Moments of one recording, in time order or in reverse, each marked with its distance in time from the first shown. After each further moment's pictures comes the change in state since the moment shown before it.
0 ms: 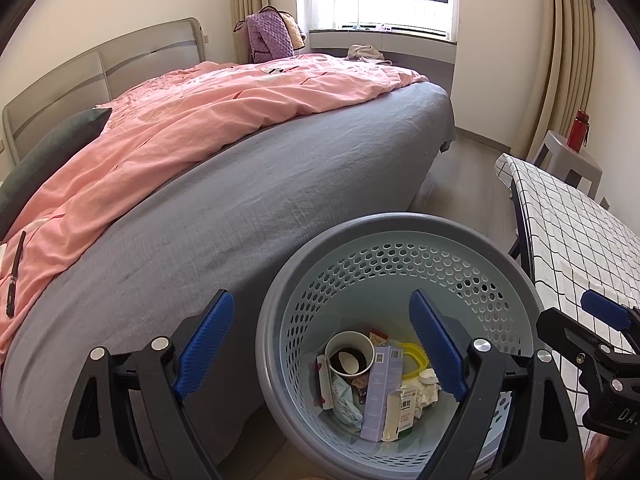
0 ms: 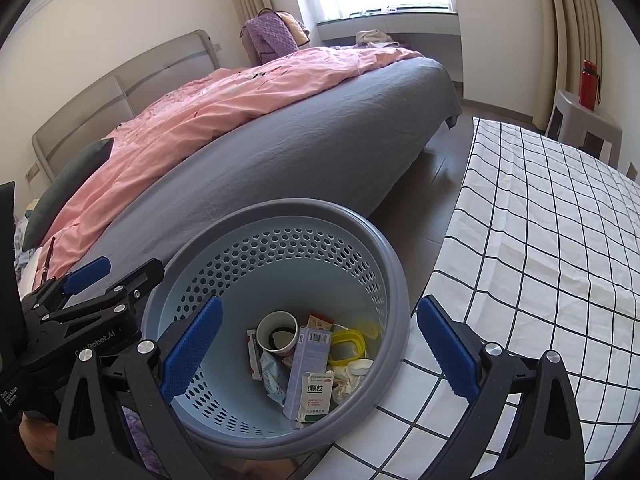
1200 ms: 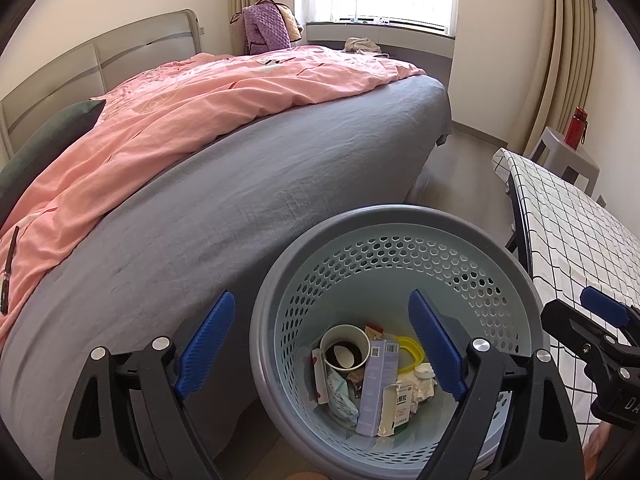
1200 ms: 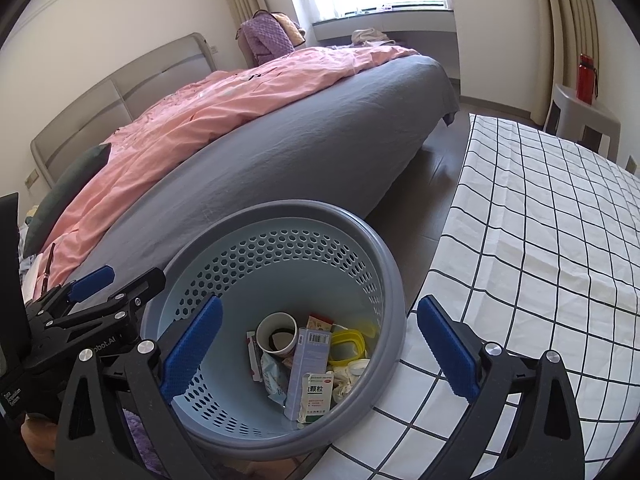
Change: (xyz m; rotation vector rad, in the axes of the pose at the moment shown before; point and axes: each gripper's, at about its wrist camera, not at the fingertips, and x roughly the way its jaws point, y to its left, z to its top) left arm 0.007 0.002 0.001 -0.006 0.030 -0.020; right arm -0.001 -0.006 0.000 0.016 -0.001 0.004
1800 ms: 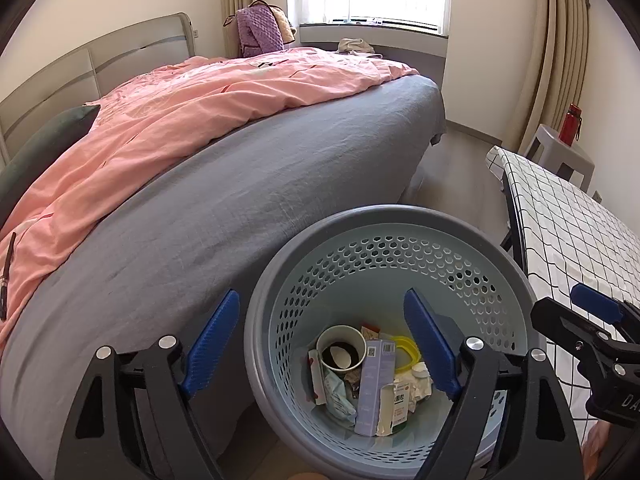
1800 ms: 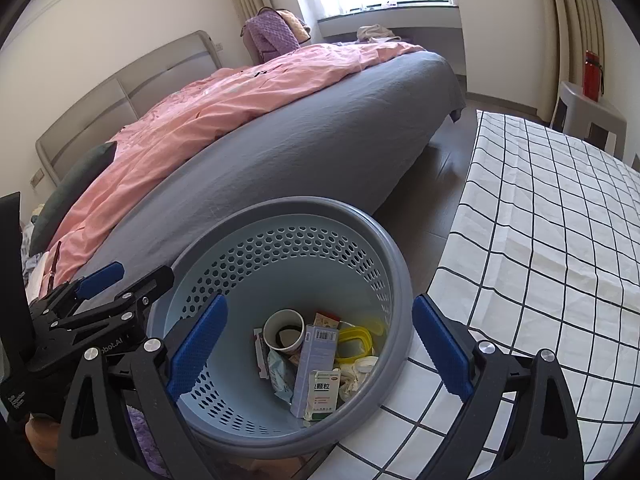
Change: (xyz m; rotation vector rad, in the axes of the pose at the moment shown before) left arm -0.001 -0.003 -0.001 0.017 -0.008 -0.017; right arm 0.001 0.003 0.000 0.003 0.012 0.022
